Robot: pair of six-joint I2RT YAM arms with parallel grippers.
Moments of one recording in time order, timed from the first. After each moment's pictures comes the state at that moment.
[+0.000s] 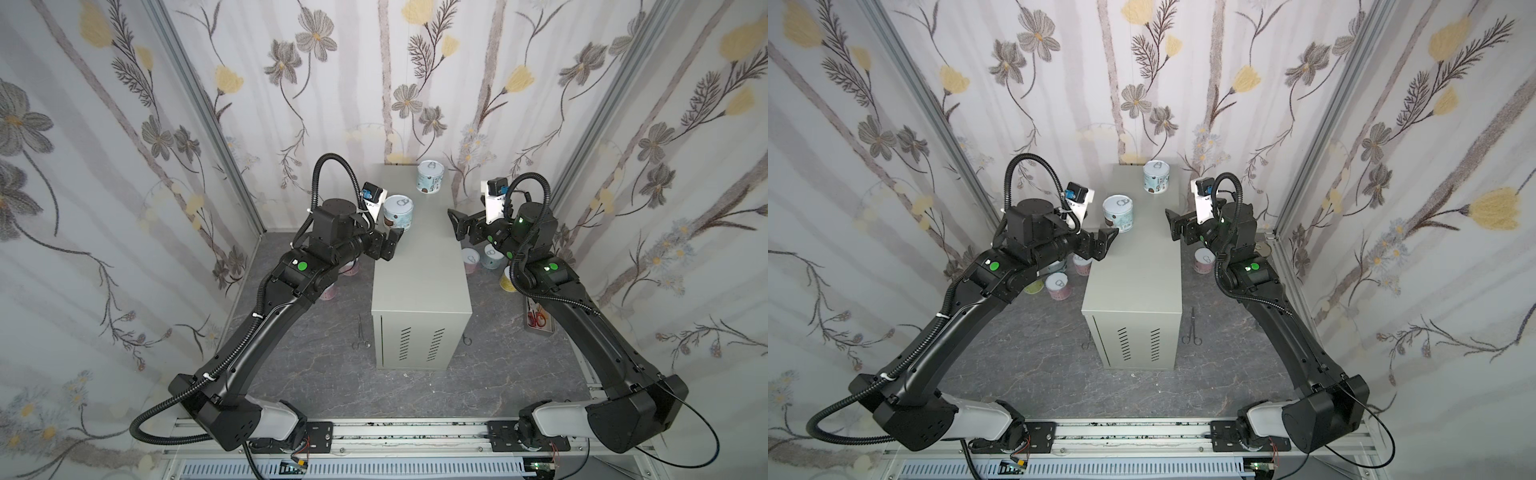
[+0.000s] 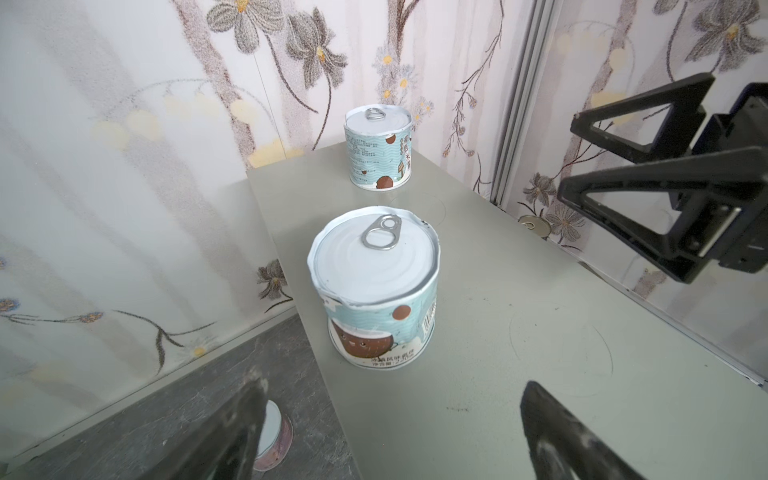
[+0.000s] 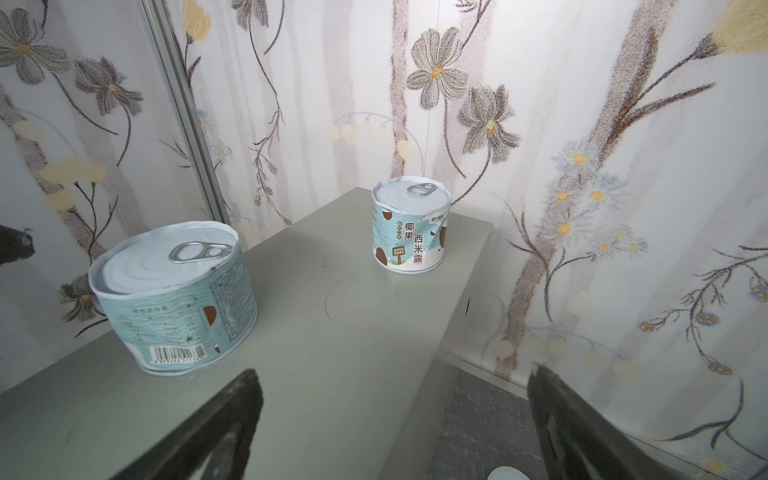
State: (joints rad) left arm -0.60 1.38 1.60 -0.49 0.02 0.03; right arm 0.37 1.37 1.43 -0.09 -0.13 -0.03
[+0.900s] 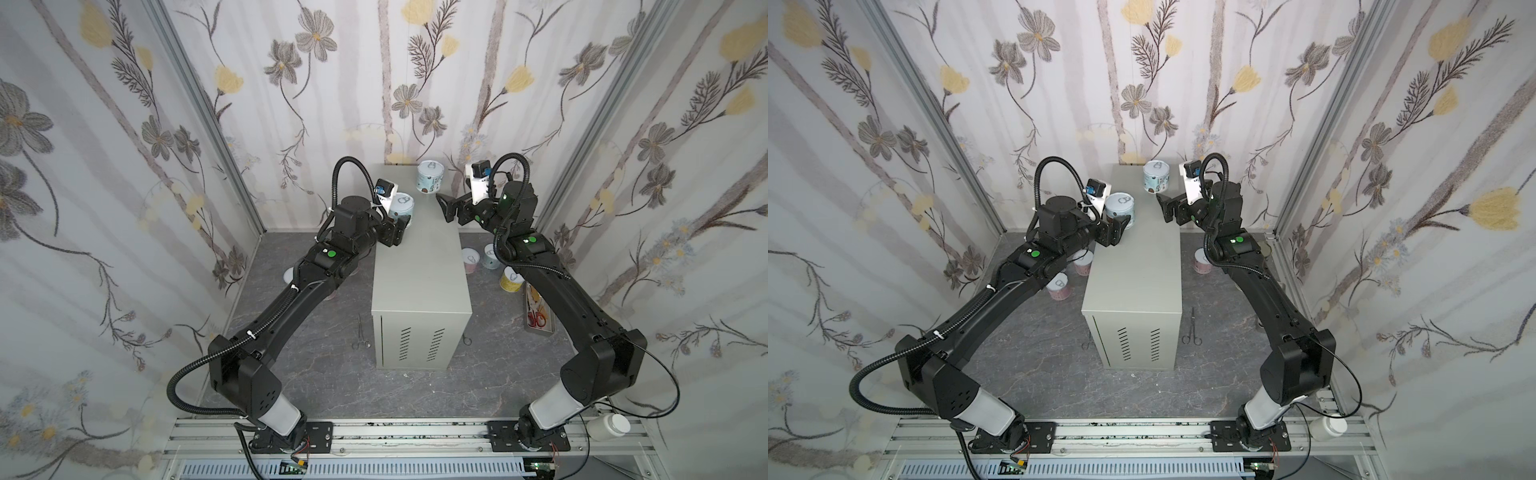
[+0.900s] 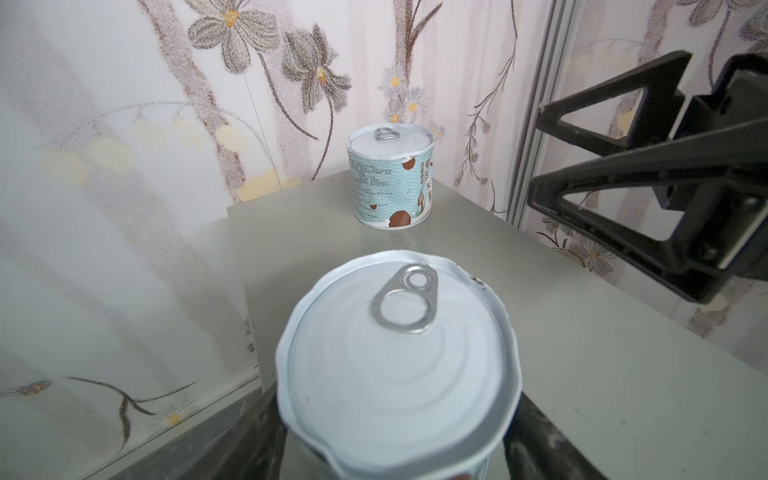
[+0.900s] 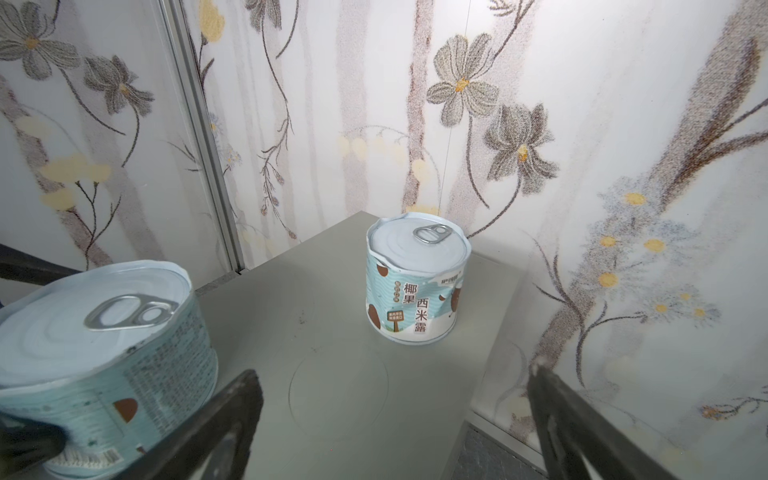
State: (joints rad) left arm -0.54 1.60 1.62 -0.19 0.05 0.05; right arm 0.32 1.64 1.64 -0.03 -0.26 -0.07
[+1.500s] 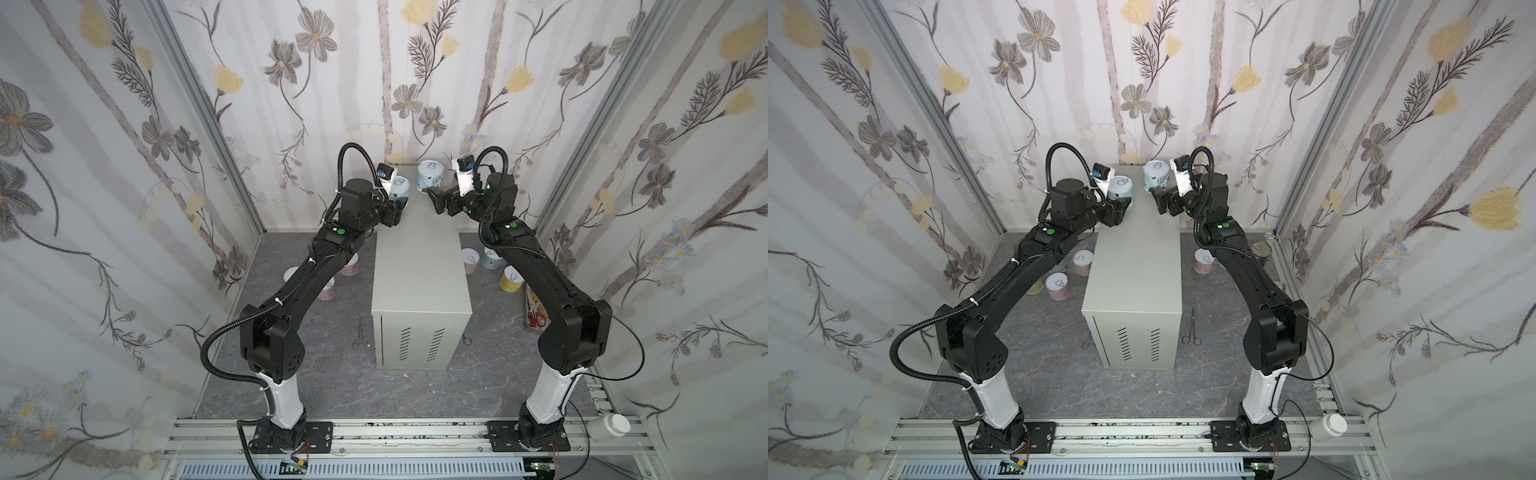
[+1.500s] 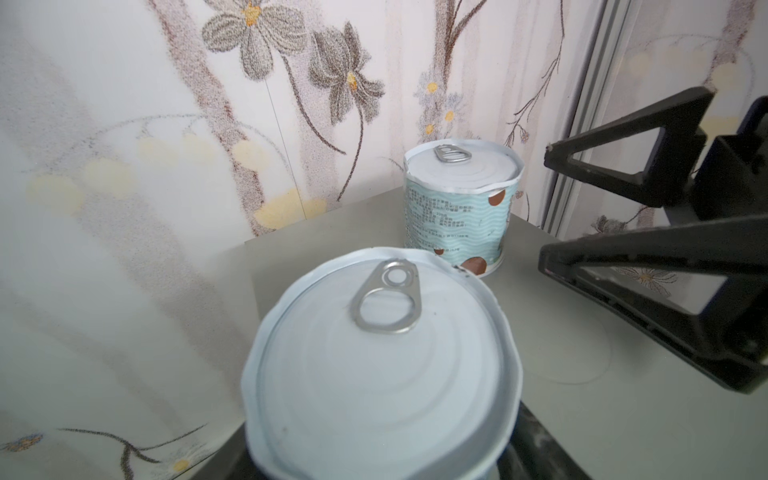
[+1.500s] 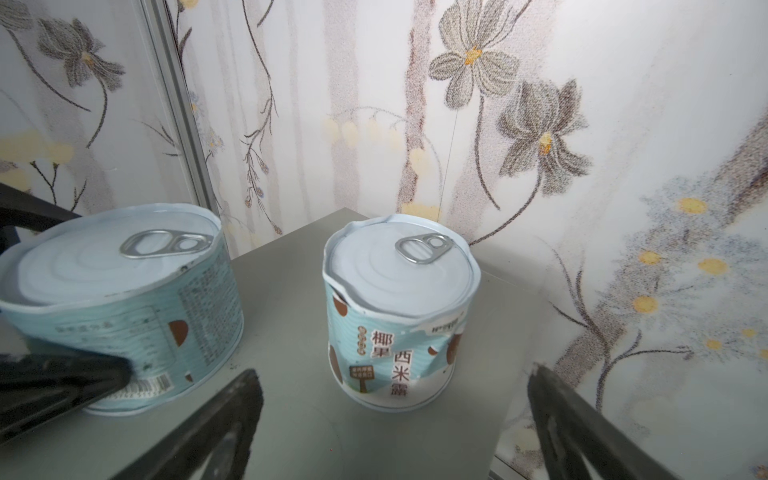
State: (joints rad) left arm -0.47 1.85 1.86 -0.17 0.10 0.08; right arm 0.31 1.85 1.83 -0.01 -0.30 -0.11
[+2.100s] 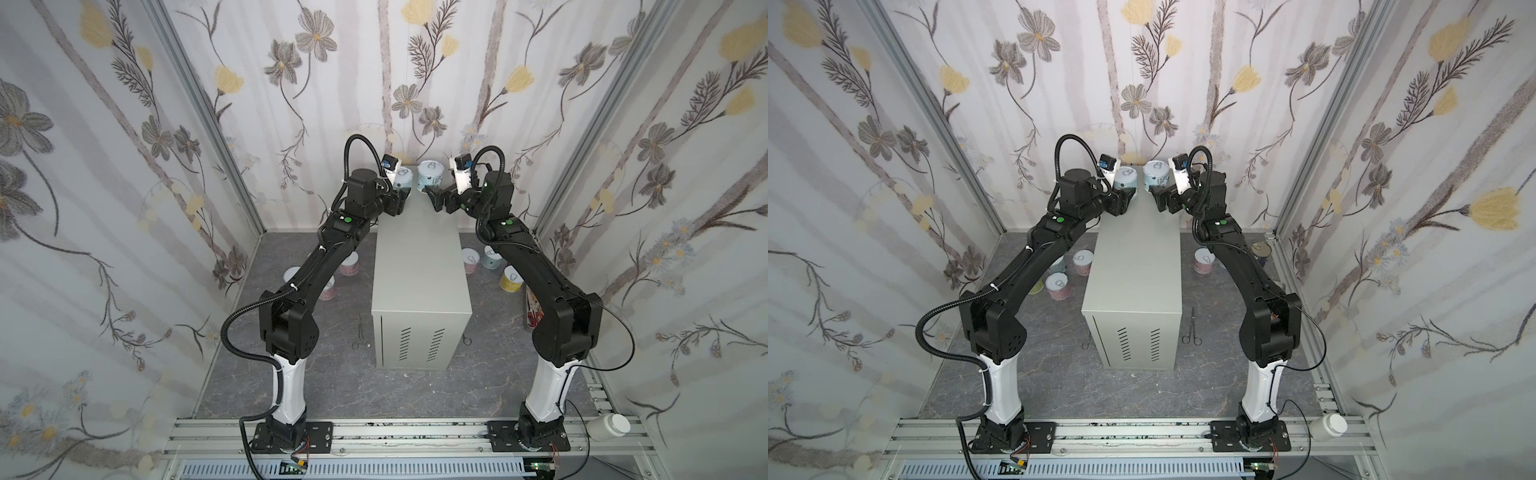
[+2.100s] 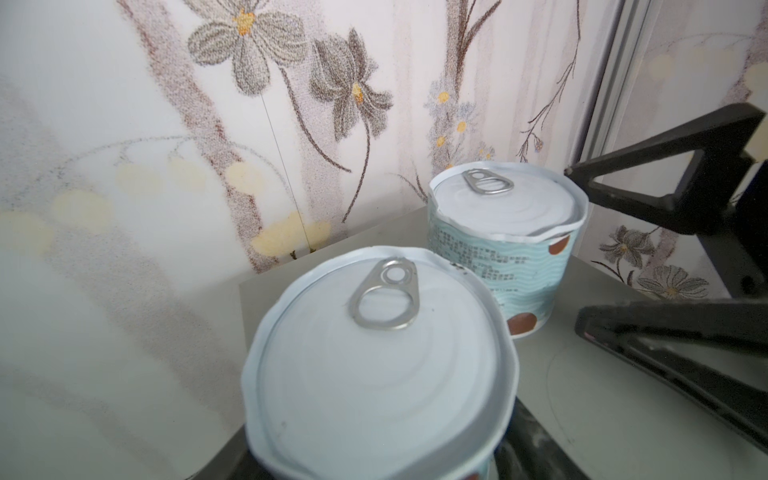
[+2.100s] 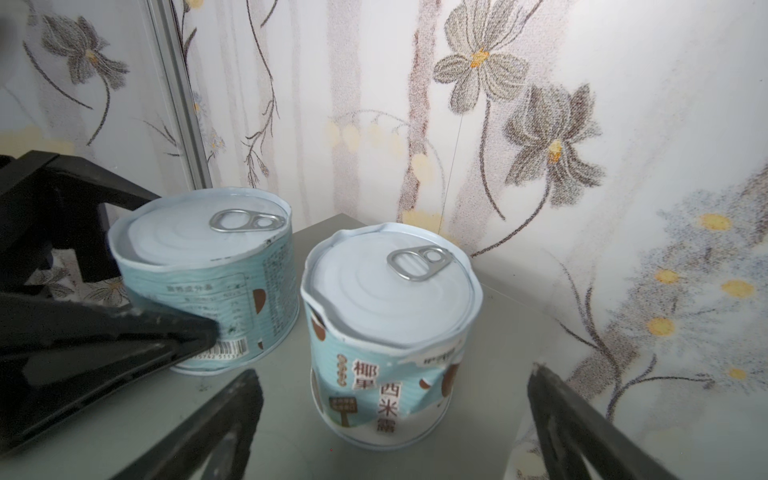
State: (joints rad) left arm -0.45 2.02 2.08 -0.20 0.13 0.10; right arm 0.30 1.92 1.88 0.02 -0.34 -0.12
